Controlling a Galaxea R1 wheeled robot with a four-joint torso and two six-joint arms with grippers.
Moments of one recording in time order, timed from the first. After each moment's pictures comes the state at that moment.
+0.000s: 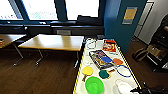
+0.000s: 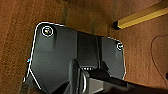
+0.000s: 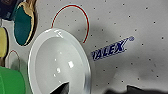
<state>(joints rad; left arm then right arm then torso) 1.43 2.58 -2.02 -0.07 -0.22 -0.01 -0.62 2.31 -2.26 0.87 -0.61 -0.19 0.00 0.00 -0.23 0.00</state>
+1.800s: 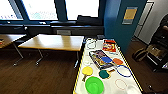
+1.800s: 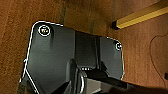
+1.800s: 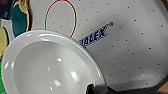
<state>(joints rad) 1.43 2.60 -2.04 -0.07 -0.22 -0.01 -0.65 2.18 -2.11 0.93 -0.61 -0.19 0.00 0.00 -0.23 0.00</state>
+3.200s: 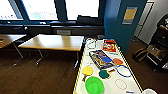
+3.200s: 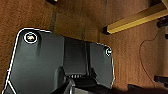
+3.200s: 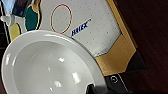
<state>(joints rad) 1.39 2.59 -1.97 -0.07 -0.22 0.00 -0.68 1.78 -1.69 0.94 -0.58 -0.24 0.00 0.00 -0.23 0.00</state>
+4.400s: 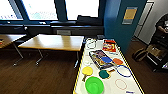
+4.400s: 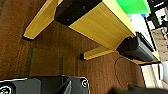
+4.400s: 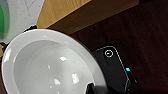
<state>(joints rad) 1.13 2.27 -1.49 -0.09 -0.19 -0.03 -1.05 1.97 -1.61 0.96 -0.27 -0.43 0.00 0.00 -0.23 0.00</state>
